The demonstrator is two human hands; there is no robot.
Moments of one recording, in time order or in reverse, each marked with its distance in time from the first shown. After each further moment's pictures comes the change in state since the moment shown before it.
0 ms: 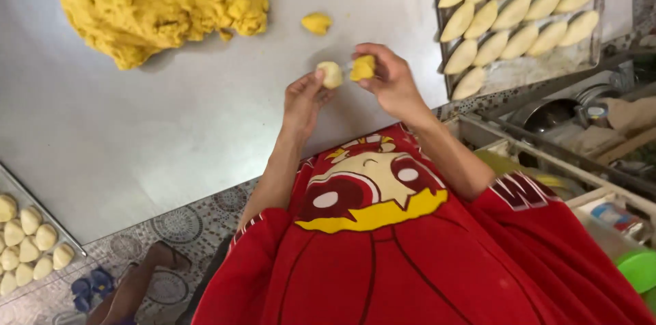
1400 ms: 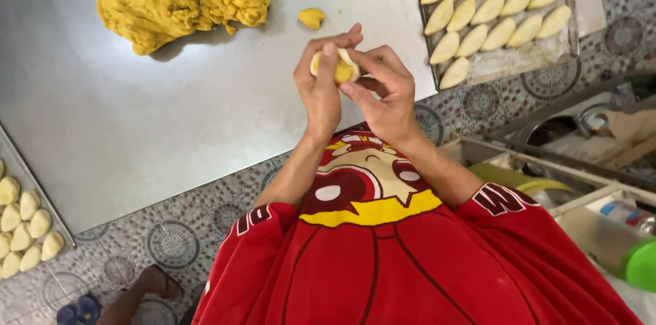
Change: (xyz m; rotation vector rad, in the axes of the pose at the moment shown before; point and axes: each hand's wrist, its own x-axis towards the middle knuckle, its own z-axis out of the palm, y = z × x) left_hand -0.143 0.054 0.137 0.155 -0.234 0.877; right_hand -0.096 -0.097 0.042 -0.057 0.132 -0.509
